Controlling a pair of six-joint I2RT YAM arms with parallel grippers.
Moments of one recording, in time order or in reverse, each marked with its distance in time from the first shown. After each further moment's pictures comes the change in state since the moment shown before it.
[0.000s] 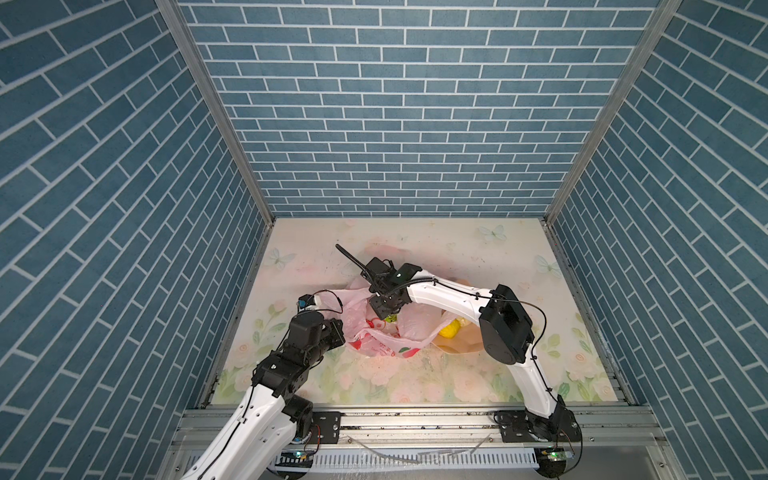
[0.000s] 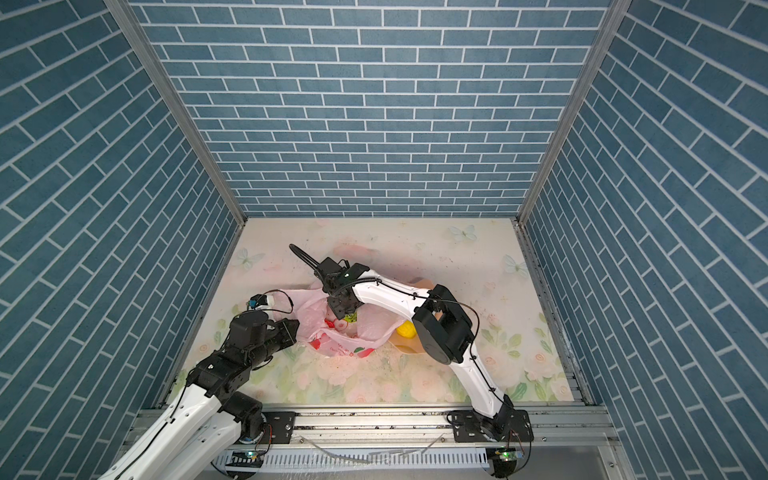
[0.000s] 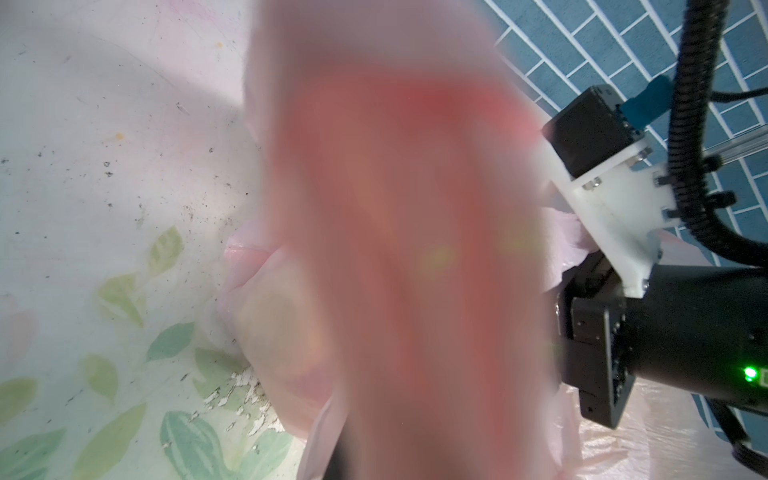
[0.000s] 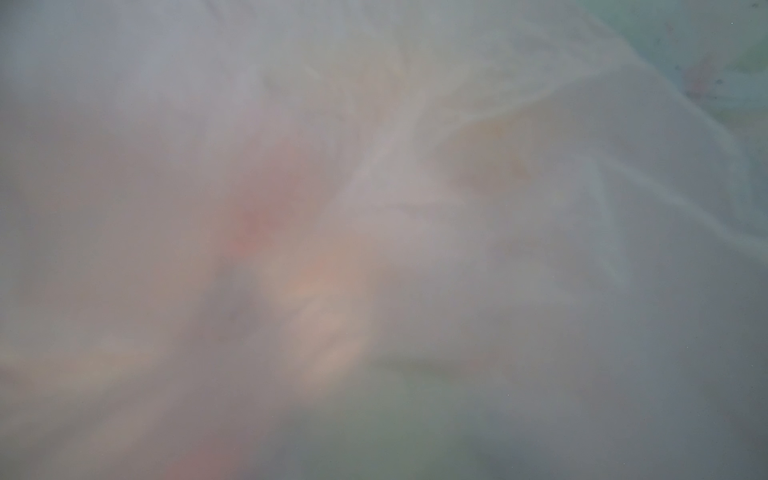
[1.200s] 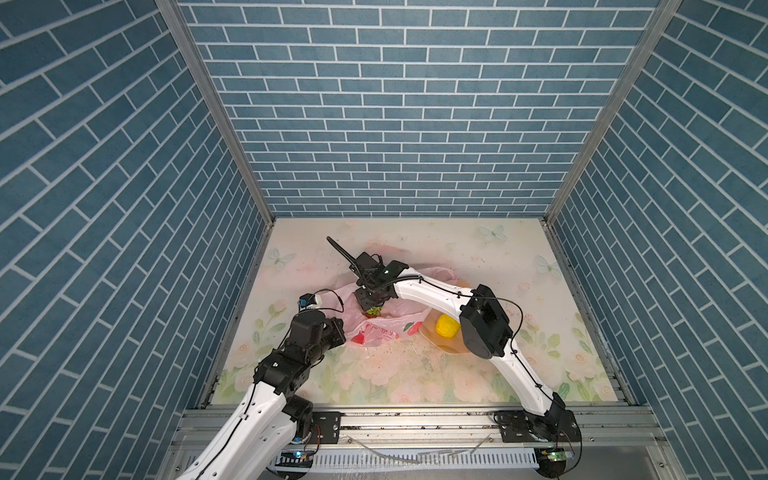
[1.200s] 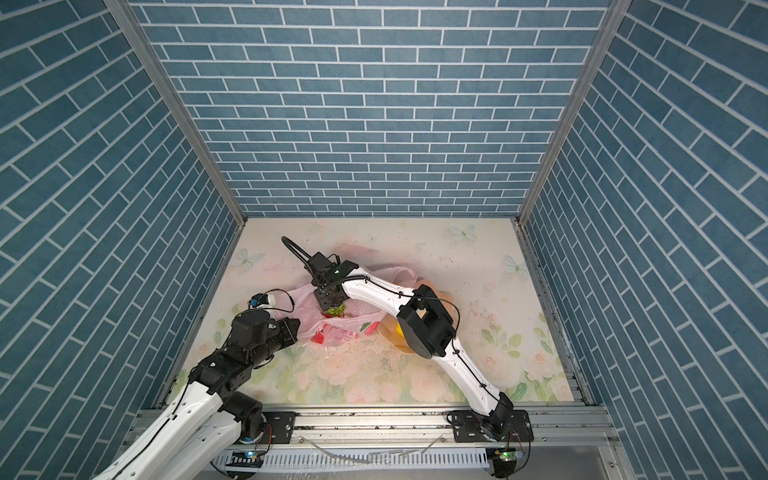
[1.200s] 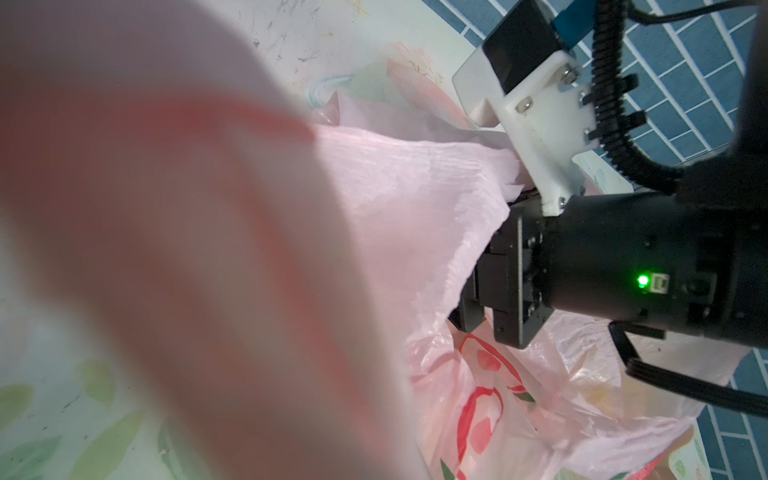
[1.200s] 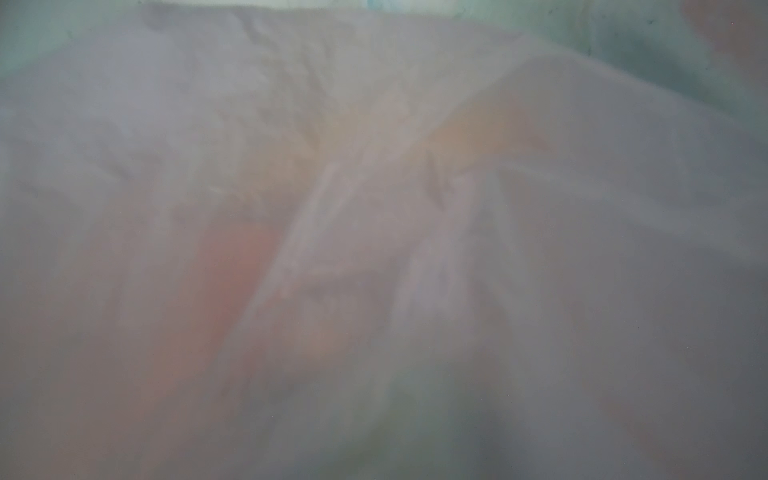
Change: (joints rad) left arm -0.002 0.023 0.000 0.018 -0.006 0.000; right arm -0.008 0.199 0.246 0.053 -0.046 0.072
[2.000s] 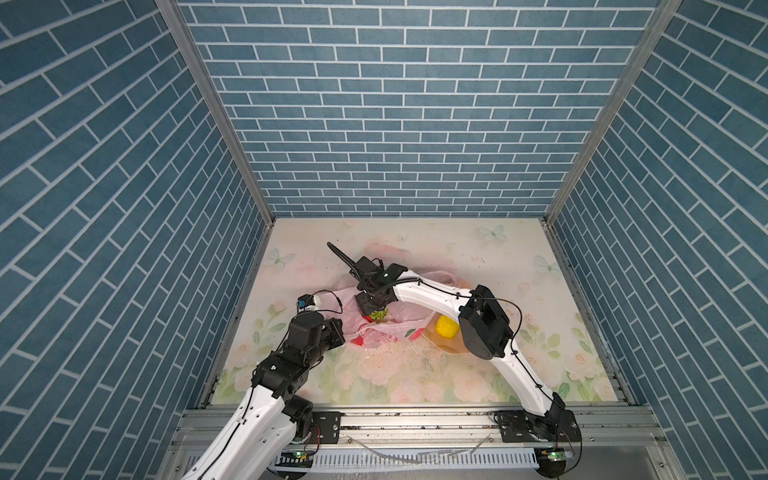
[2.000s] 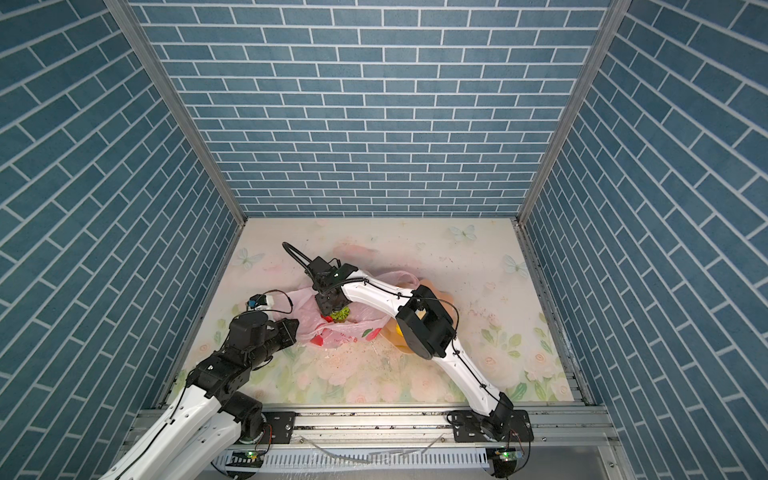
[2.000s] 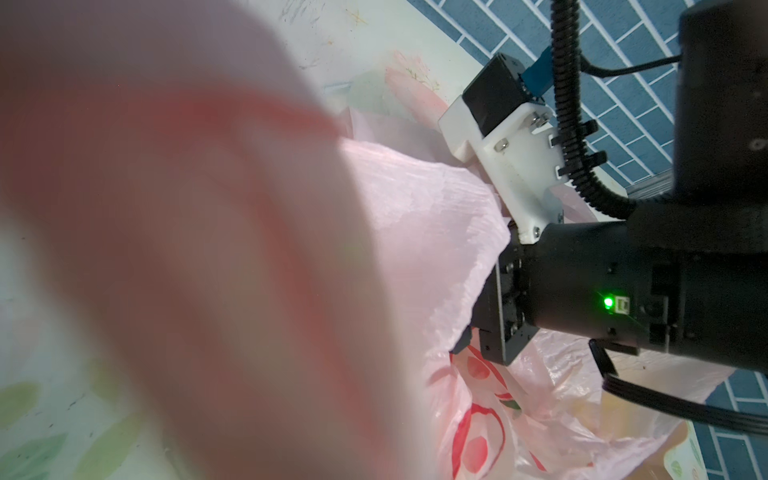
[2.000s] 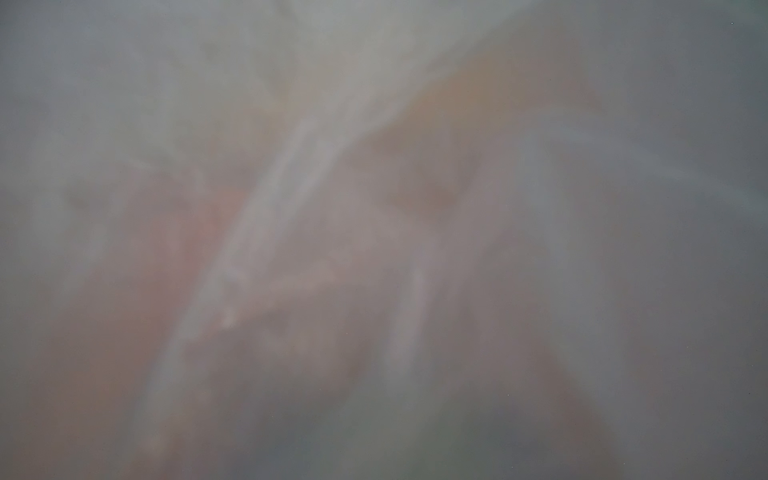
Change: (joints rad) left arm 0.000 -0.031 -0.008 -0.013 -0.004 0.000; right arm 0.017 -0.010 -0.040 -0.019 0.007 0.026
